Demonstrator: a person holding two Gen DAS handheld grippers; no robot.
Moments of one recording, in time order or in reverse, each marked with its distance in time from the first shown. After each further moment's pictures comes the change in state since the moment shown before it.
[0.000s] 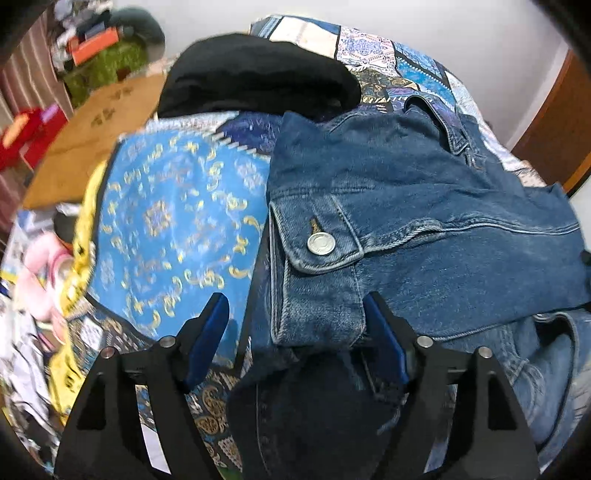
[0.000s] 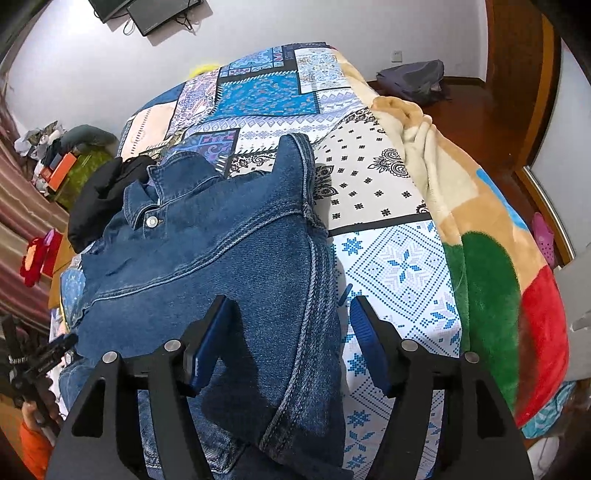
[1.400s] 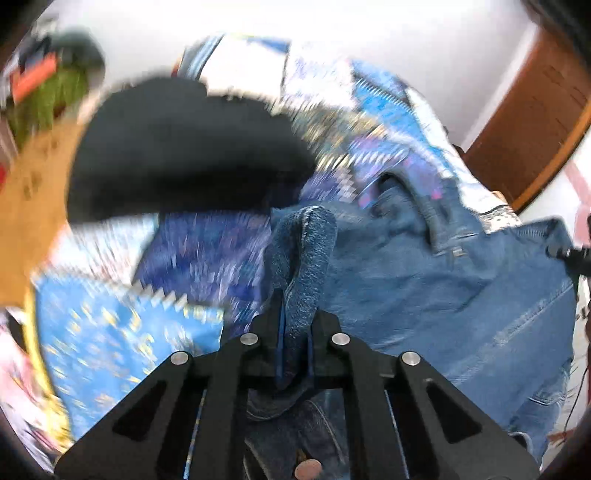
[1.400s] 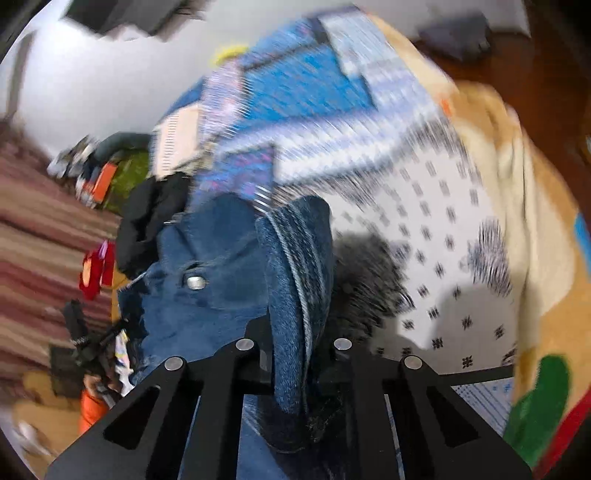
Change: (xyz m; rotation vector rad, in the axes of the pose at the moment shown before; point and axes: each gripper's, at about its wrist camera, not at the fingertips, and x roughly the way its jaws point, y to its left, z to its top) left arm 0.025 -0.043 0.132 0.148 -0.077 -0.149; right arm 0.031 0.001 0.102 0.019 0.133 0.280
